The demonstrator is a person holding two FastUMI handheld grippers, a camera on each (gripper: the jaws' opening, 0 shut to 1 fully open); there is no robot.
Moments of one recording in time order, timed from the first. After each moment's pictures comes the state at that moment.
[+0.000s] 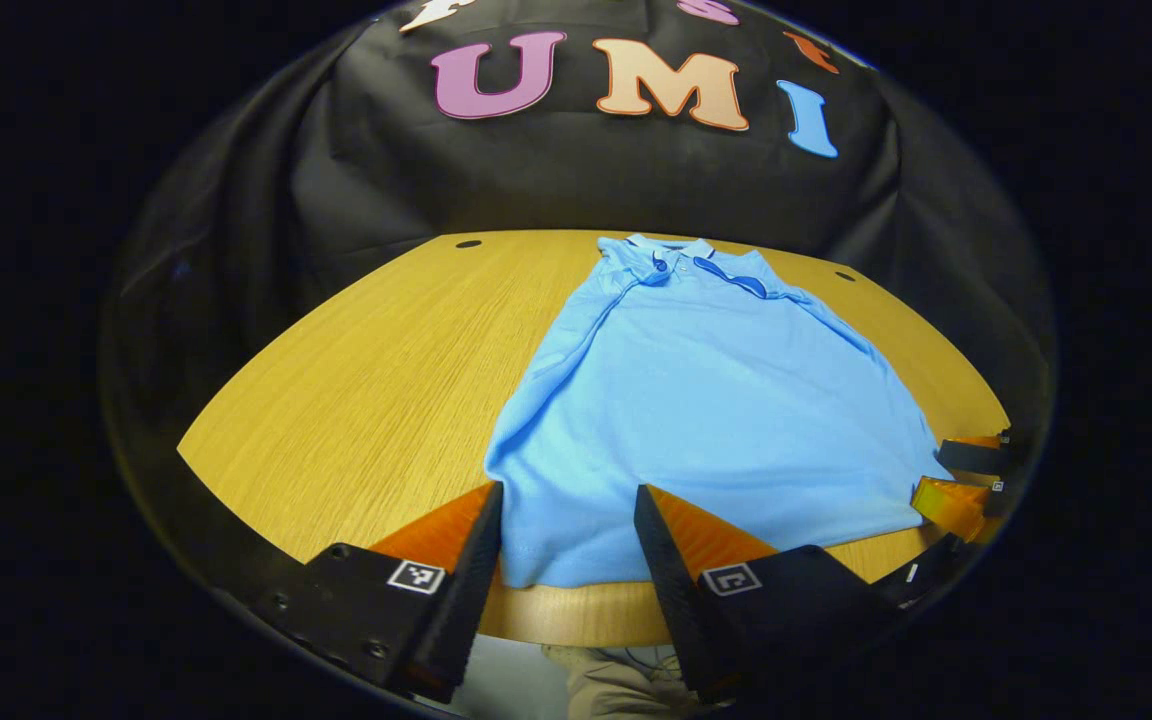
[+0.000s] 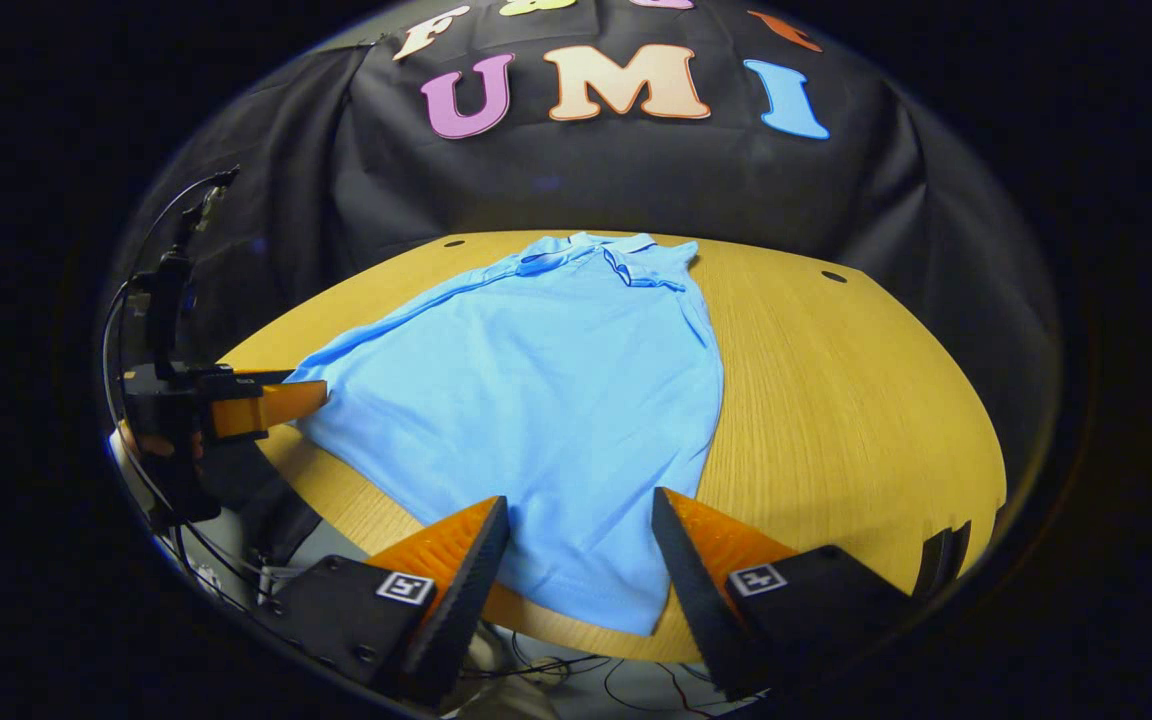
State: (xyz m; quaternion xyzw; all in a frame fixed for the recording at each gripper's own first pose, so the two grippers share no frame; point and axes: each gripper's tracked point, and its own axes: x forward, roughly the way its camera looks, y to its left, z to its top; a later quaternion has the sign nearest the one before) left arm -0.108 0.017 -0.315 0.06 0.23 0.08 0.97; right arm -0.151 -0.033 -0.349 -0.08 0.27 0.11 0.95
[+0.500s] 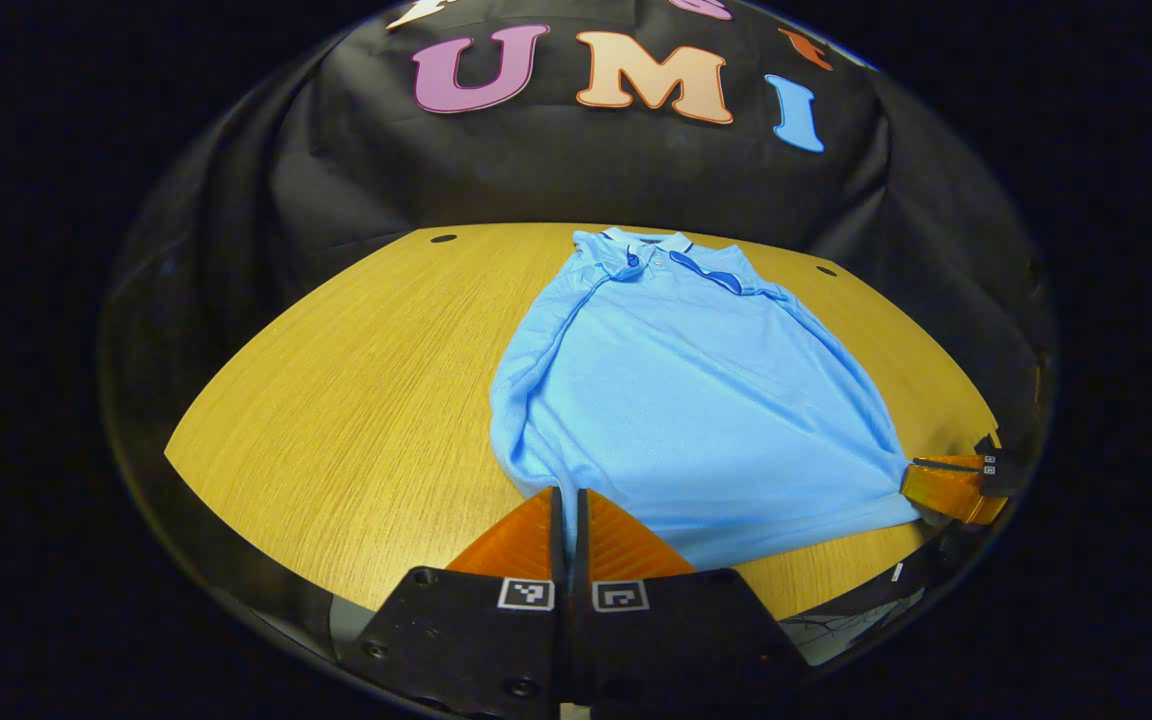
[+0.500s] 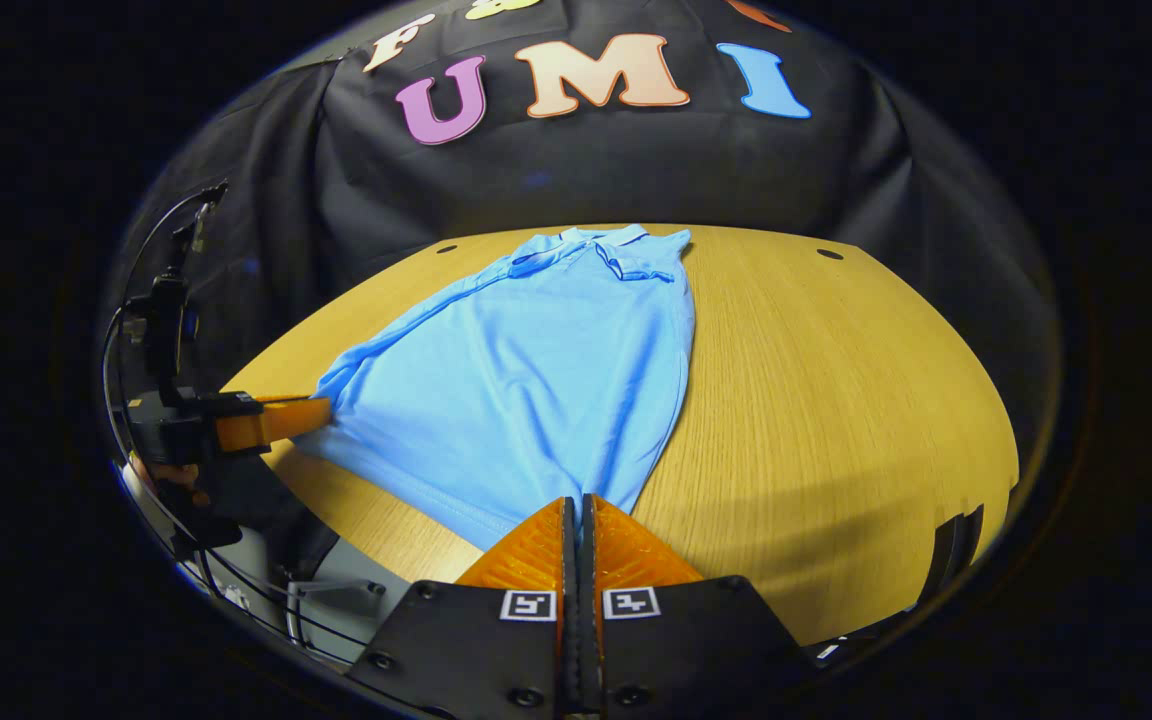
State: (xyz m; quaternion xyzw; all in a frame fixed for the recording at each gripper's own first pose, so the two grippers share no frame) left arm -0.101 0.000 -0.301 0.05 0.24 0.06 0.97; right arm -0.144 -0.034 -0.329 -0.04 0.28 0.10 0.95
